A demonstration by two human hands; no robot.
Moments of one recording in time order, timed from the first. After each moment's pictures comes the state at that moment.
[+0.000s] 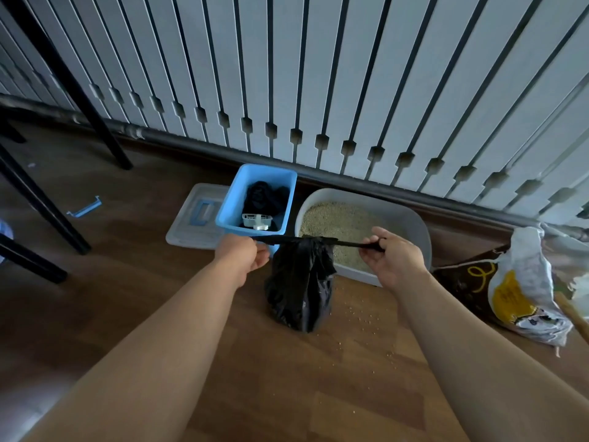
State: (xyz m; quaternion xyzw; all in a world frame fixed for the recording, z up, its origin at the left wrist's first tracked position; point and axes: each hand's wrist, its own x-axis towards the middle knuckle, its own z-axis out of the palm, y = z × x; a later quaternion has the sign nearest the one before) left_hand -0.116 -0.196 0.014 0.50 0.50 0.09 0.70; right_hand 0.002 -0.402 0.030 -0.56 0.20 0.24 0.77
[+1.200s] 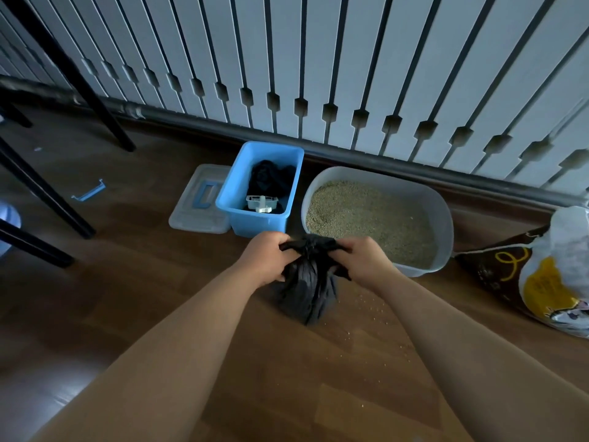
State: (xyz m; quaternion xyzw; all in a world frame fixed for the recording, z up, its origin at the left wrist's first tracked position) left_hand -0.112 -0.226 -0.021 0.81 0.28 -0.03 0.52; right_hand -0.009 -0.385 -0.024 -0.84 -0.22 0.30 0.40
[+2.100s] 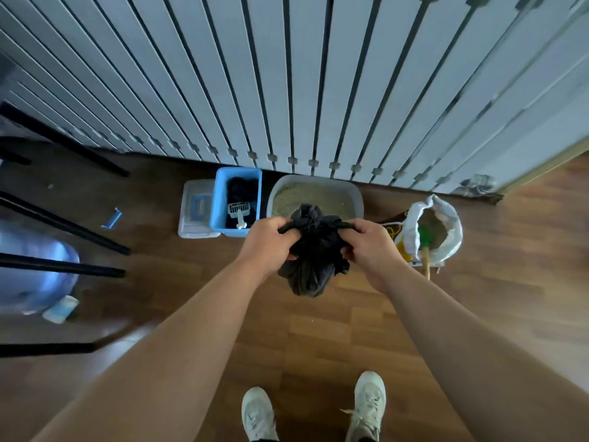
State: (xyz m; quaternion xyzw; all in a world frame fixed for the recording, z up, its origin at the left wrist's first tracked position) left_hand -0.078 -0.326 0.377 0.73 0.33 -0.10 0.59; right_hand -0.006 -0.489 0.365 -0.75 0.07 0.34 0.56
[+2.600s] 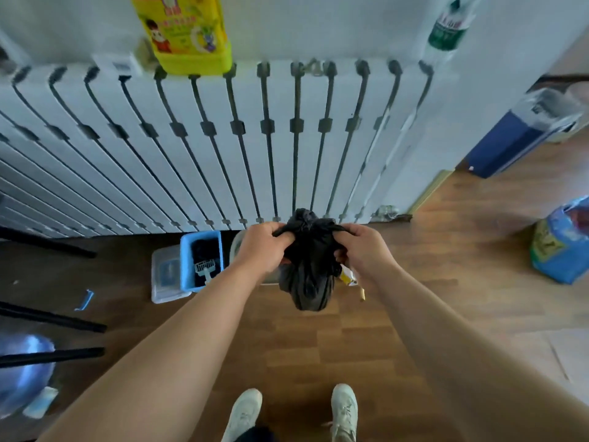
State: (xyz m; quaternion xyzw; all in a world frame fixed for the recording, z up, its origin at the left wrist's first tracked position) left_hand -0.018 -0.412 0.586 0.75 0.25 -0.11 0.60; right_hand 0.021 -0.583 0.577 -0.71 0.15 0.24 0.64
